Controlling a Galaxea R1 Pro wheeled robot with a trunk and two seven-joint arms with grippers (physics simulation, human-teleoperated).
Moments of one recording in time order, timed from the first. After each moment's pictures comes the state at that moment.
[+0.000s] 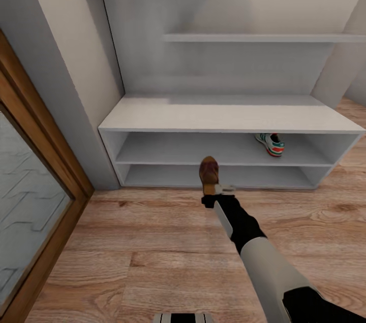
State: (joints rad) left arm -0.05 0.17 0.11 -0.61 0.02 -0.46 -0.96; right arm -0.83 0.17 0.10 -0.70 -0.13 0.56 -0.26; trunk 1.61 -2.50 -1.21
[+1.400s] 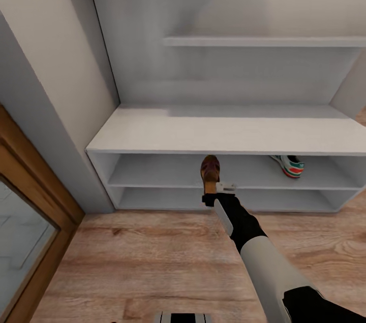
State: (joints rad) left arm -0.05 0.17 0.11 -0.61 0.04 -0.45 -0.96; right arm -0.84 0.17 0.10 -0.71 -0.17 0.57 -0.29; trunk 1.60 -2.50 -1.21
